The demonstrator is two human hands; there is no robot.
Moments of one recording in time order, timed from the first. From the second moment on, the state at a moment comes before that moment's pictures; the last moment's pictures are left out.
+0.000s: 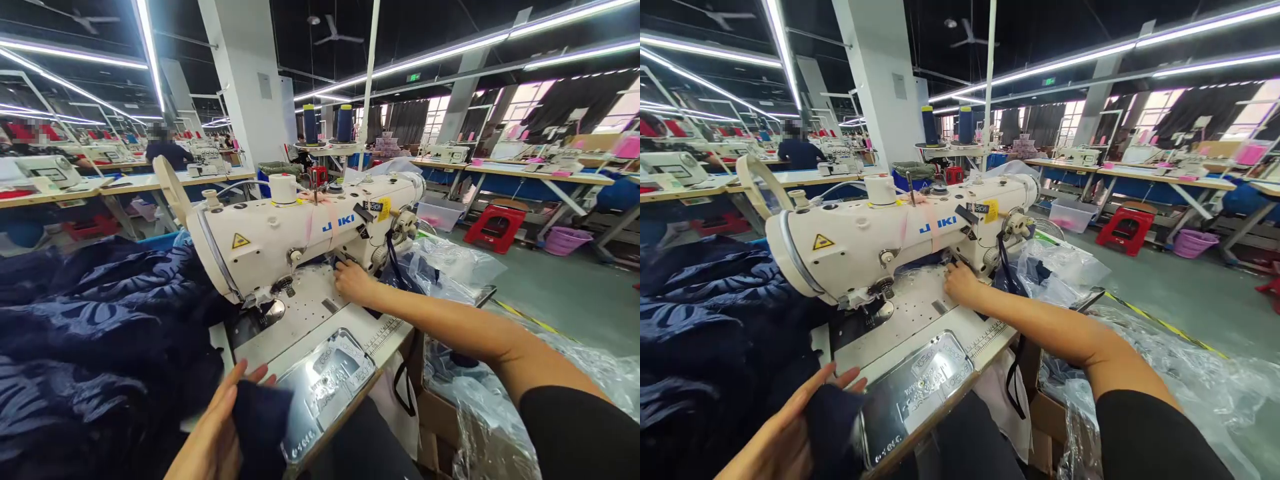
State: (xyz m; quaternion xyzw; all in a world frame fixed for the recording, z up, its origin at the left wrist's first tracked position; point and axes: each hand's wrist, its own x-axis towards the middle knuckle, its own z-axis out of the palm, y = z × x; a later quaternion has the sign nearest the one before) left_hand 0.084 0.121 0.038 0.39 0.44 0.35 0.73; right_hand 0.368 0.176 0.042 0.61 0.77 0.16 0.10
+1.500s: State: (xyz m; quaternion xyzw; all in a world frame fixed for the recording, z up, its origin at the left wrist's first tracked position) left_hand 0.104 0.164 0.016 0.93 0.30 0.20 -0.01; right_hand 0.344 0.194 0.005 0.40 0.90 0.08 -0.14
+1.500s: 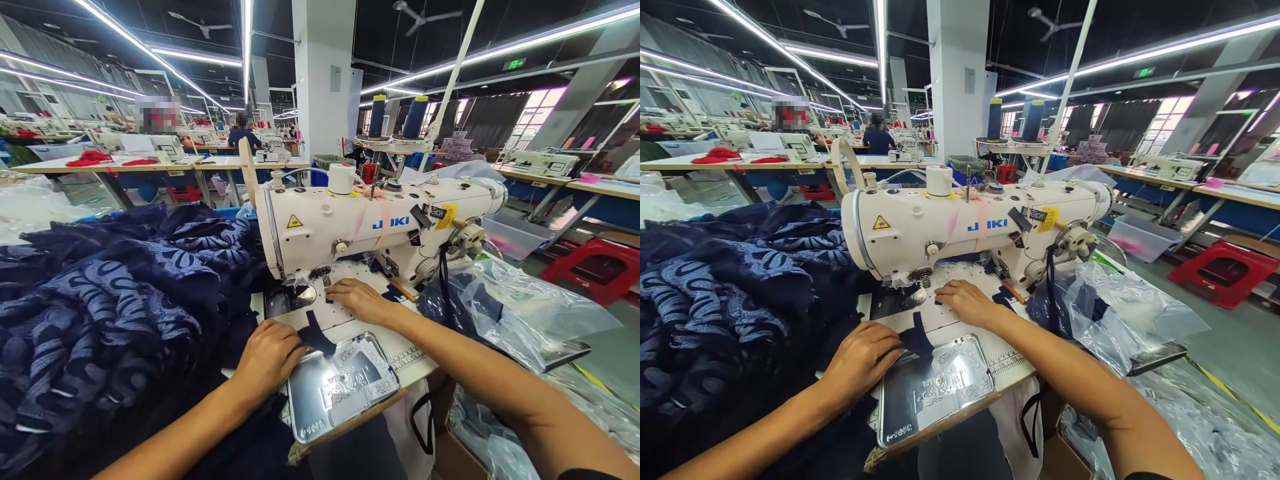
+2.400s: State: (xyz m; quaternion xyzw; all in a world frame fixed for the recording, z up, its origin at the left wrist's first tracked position) left_hand 0.091 0.177 0.008 0.96 0.27 0.05 -0.05; right_hand 0.297 0.206 -0.011 0.45 0.88 0.09 -0.14
